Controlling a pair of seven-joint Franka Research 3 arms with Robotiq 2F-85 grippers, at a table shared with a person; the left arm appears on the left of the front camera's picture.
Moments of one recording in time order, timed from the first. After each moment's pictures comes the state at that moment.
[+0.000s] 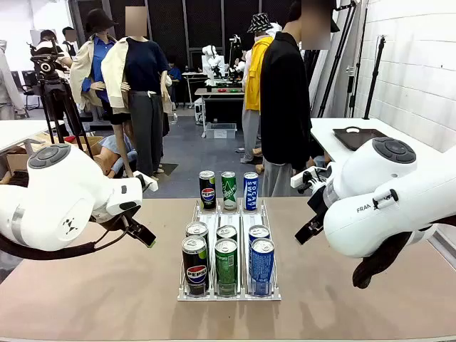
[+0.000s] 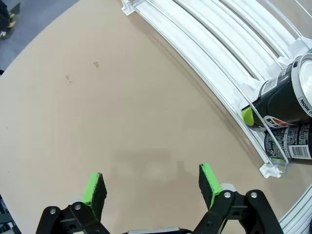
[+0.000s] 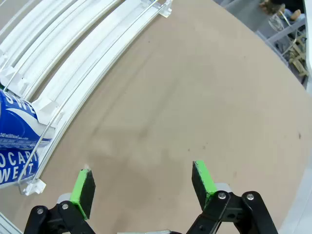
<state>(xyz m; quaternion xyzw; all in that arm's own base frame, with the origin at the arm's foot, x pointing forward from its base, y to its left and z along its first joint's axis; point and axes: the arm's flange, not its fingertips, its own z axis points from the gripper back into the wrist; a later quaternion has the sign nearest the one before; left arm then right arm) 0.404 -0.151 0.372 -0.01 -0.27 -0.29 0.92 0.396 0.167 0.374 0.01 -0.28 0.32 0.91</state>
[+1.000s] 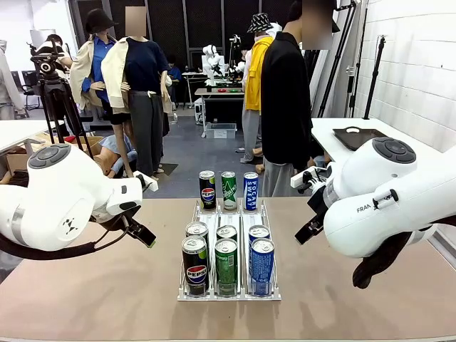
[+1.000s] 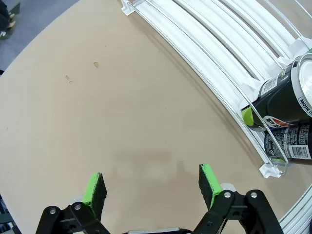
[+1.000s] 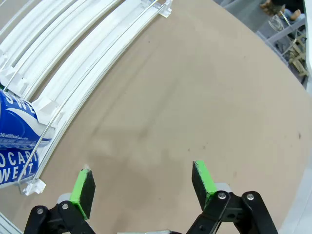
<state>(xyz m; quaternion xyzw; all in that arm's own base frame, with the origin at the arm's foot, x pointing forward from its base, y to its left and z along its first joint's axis) 0.403 -0.151 0.372 -0.01 -0.27 -0.30 0.92 0.396 0.167 0.374 0.01 -0.28 0.32 0.91</state>
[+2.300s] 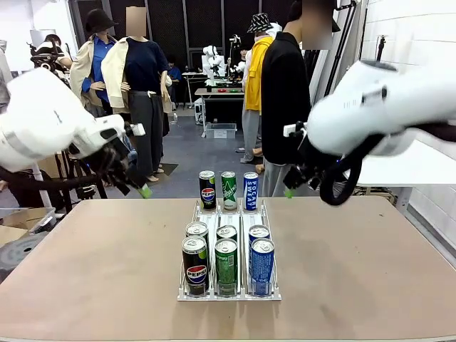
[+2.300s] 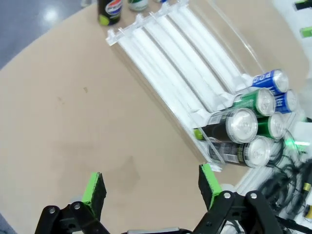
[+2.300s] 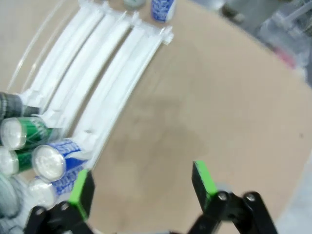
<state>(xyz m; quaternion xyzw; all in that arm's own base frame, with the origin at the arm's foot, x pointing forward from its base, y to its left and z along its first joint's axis) 0.471 -0.116 0.490 -0.16 -0.19 -0.28 0.93 0.464 0.185 0.489 0.09 -0.19 0.27 0.94</state>
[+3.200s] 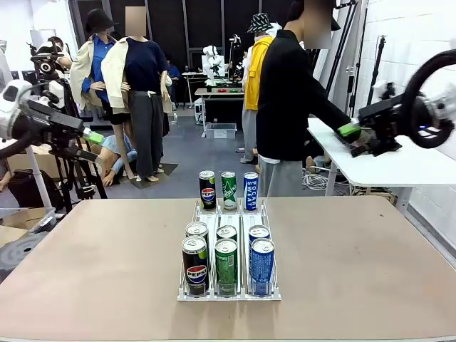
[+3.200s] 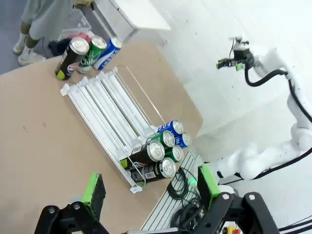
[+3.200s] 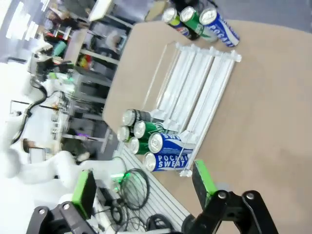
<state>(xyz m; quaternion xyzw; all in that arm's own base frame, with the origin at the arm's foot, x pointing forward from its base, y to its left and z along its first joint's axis) 0.475 0.034 0.545 -0.46 -0.23 -0.19 0.83 0.480 -0.016 0.547 0.49 -0.16 0.14 0.84</state>
